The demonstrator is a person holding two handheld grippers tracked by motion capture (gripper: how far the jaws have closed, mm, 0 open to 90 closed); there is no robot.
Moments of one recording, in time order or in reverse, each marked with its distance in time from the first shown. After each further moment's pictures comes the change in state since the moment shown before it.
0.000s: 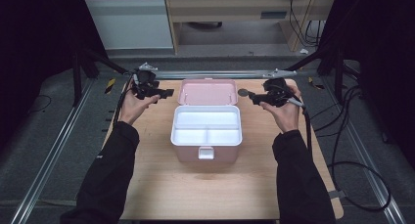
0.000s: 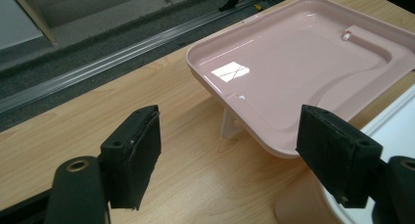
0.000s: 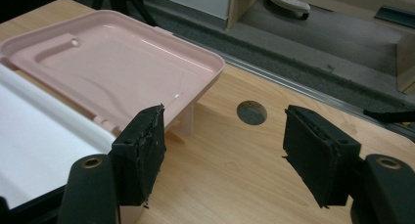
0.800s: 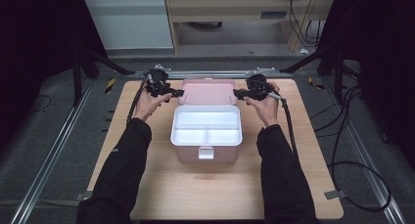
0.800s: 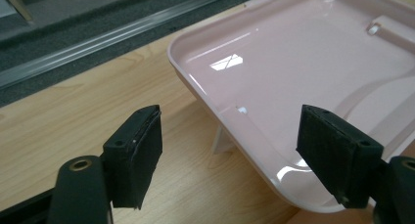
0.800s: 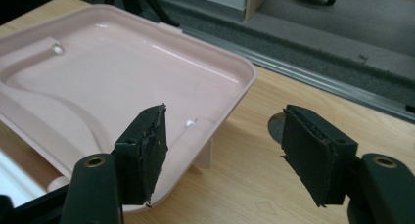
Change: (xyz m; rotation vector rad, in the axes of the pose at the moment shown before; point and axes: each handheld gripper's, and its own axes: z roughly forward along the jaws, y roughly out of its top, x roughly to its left) left arm -0.002 0.005 0.057 0.068 -0.033 -0.029; right arm 0.007 0.003 0.079 0.037 0.077 0.046
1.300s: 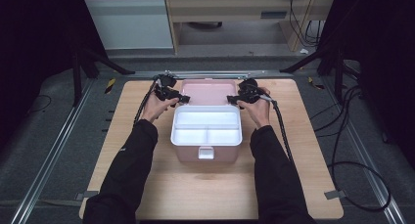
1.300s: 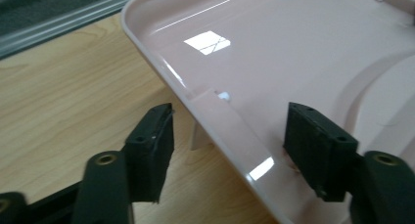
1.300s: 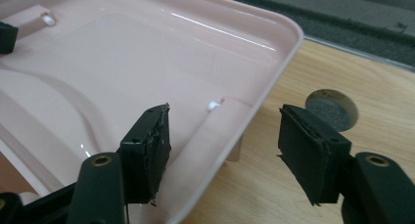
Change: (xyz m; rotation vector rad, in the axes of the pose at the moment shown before) left arm -0.004 -0.007 0.030 0.073 -0.077 -0.013; right arm 0.007 -0.012 0.036 0.089 0.060 0.042
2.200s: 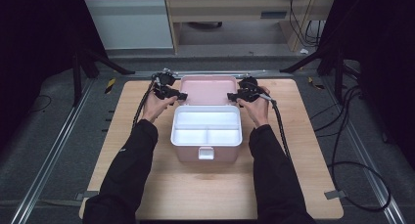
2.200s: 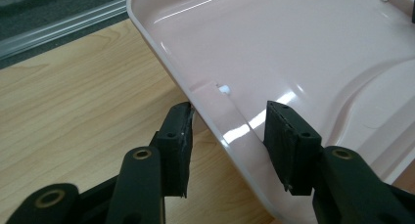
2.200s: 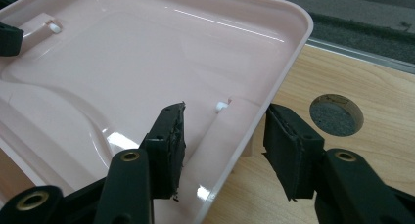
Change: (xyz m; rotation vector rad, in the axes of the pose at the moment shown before) left arm -0.008 0.006 -0.012 -0.007 0.060 -0.013; right arm 0.002 0.005 -0.004 -0.026 0.008 0.034
